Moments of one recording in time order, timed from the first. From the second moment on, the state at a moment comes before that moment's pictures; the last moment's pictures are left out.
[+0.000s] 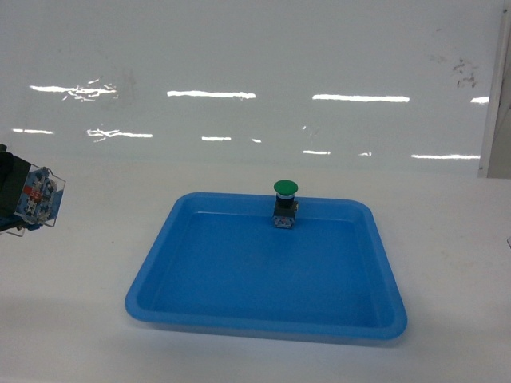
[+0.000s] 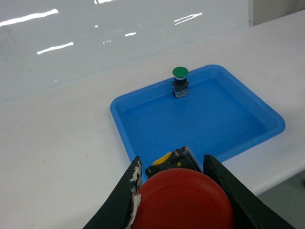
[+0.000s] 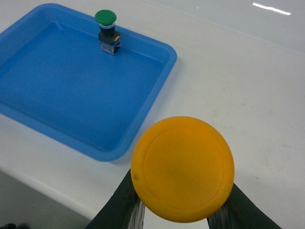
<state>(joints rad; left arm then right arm) -0.07 0.89 0.44 0.07 0.32 0.21 -0.01 1.27 0.50 0.21 -0.29 -0.25</state>
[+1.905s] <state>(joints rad) -0.07 0.89 0.44 0.07 0.32 0.21 -0.01 1.27 0.50 0.21 -0.29 -0.25</state>
